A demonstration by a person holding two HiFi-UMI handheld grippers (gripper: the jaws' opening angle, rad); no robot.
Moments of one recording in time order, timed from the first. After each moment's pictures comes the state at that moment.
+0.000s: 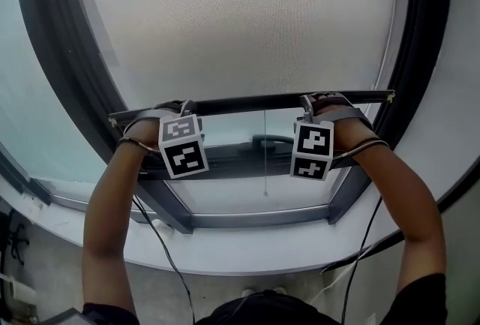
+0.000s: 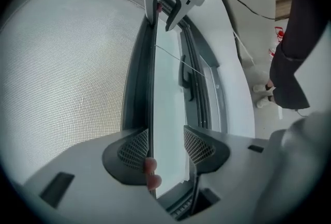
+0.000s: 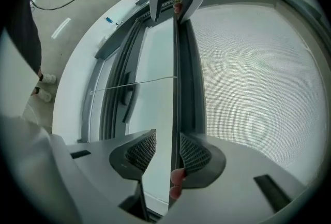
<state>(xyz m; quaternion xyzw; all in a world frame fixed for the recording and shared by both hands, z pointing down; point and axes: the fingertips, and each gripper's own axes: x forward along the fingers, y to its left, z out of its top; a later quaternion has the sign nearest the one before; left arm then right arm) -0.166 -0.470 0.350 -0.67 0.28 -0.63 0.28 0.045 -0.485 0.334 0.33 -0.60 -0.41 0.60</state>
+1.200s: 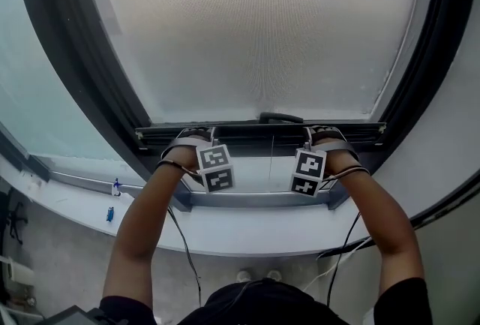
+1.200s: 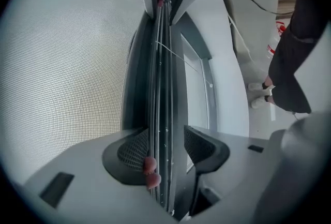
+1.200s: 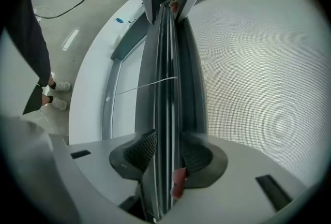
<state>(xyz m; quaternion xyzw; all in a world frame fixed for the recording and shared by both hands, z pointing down) -0.161 -0.467 0.523 -0.66 0.27 -0.65 0.24 0.048 -0.475 0.508 0.28 -0.64 -0.34 0.63</state>
